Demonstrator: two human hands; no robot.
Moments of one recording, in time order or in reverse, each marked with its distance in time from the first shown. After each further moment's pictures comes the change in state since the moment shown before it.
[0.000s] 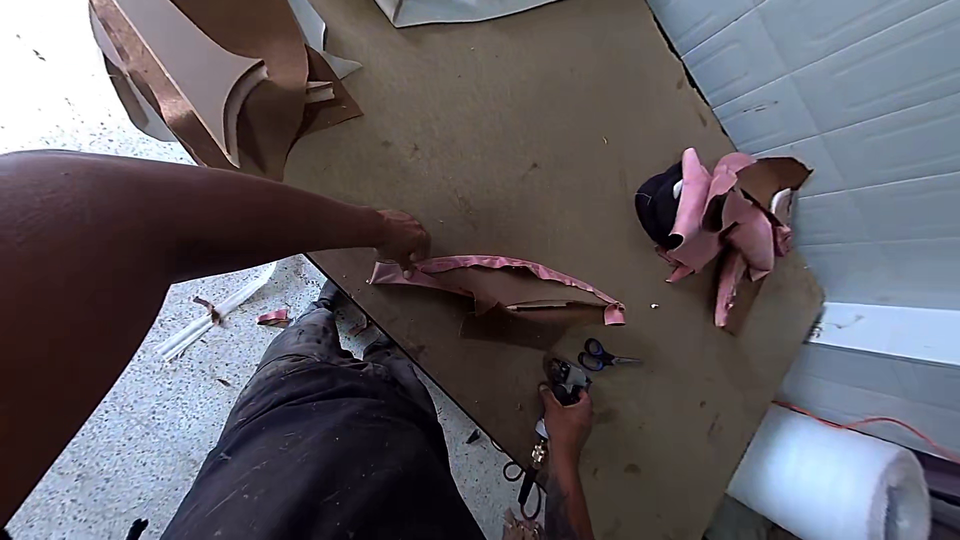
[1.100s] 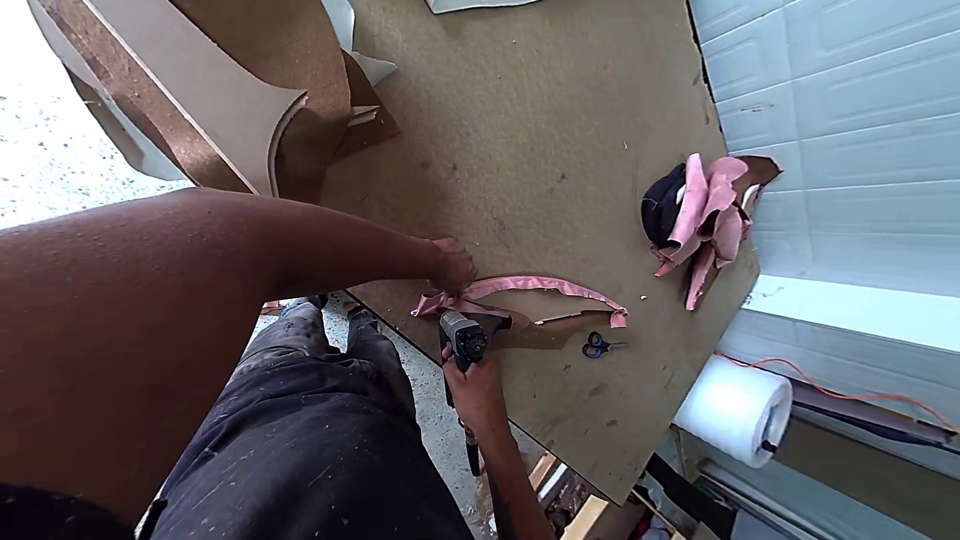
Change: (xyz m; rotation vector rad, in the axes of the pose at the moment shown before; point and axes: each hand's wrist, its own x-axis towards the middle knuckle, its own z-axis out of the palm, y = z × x) left_hand 0.013 -0.030 -0.003 0.039 -0.012 0.220; right_hand -0.215 -0.327 0.049 -0.190 -0.574 -0.273
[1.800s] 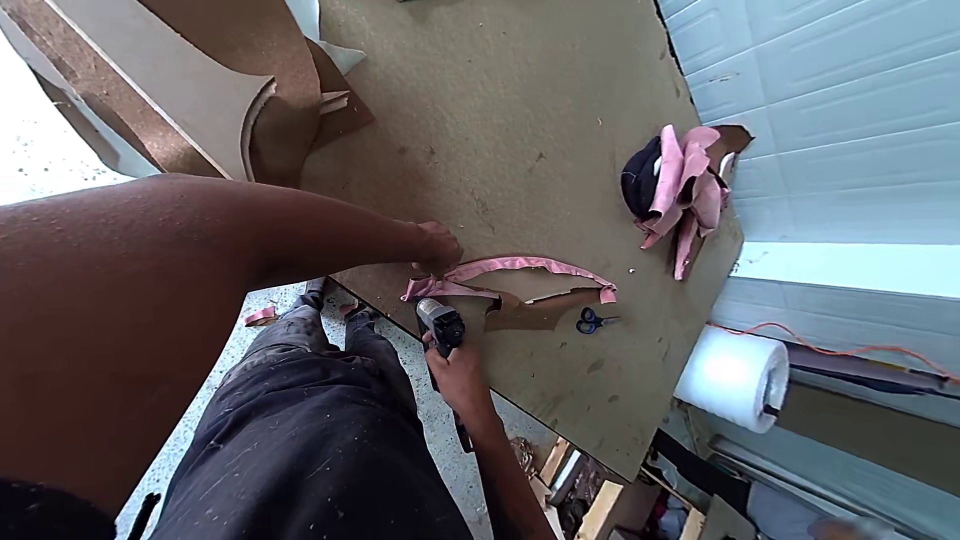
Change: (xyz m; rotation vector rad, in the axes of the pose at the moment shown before) left_hand 0.004 0.007 -0.005 0.002 -0.045 -0.048; right_hand -0.013 0.017 0.020 0.106 -0.005 -0.054
